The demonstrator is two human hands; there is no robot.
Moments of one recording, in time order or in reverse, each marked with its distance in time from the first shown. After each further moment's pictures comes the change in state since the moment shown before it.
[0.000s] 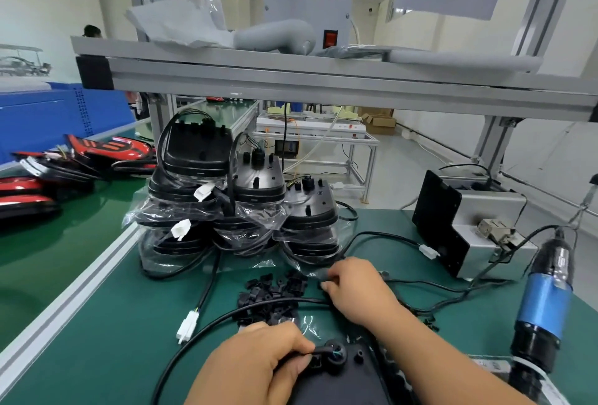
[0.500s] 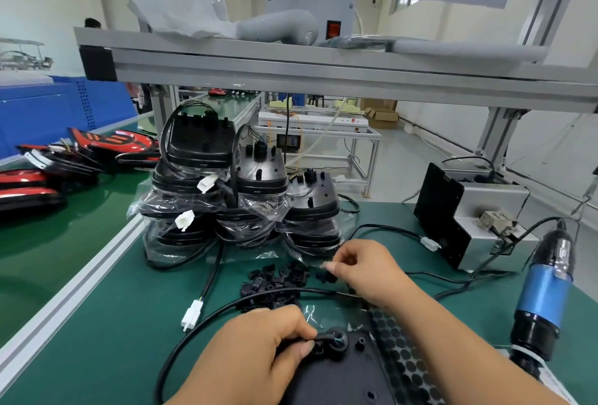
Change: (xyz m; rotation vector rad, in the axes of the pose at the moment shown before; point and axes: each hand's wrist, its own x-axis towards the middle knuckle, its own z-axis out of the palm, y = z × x) left_hand 0.002 0.005 -0.019 -0.057 -0.102 0.051; right_hand -0.005 0.008 -0.015 0.478 0.015 0.063
